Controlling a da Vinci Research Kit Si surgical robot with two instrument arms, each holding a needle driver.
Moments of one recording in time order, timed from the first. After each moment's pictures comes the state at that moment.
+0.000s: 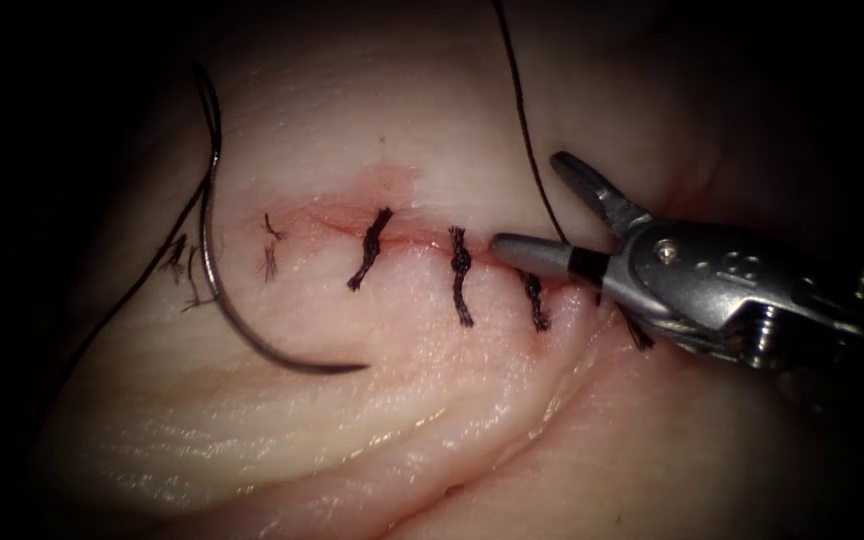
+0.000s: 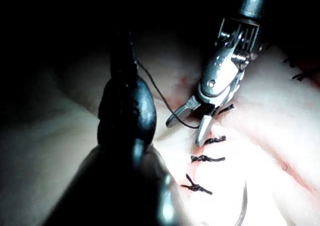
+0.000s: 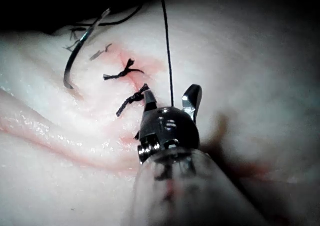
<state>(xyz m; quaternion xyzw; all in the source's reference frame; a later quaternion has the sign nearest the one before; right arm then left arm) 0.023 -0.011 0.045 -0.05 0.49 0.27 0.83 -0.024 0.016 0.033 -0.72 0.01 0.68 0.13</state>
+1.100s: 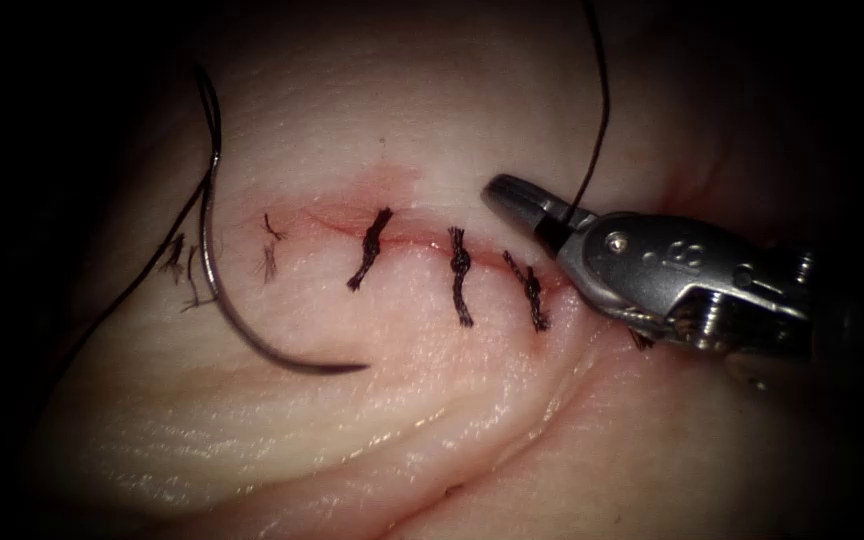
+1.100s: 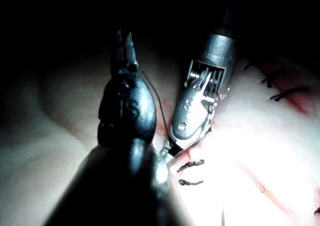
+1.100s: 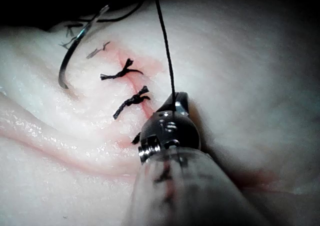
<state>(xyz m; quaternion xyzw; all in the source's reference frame) 0.025 -0.012 0.048 -0.08 0.45 0.27 0.85 -0.028 0.014 0.030 -0.72 0.00 0.68 0.12</state>
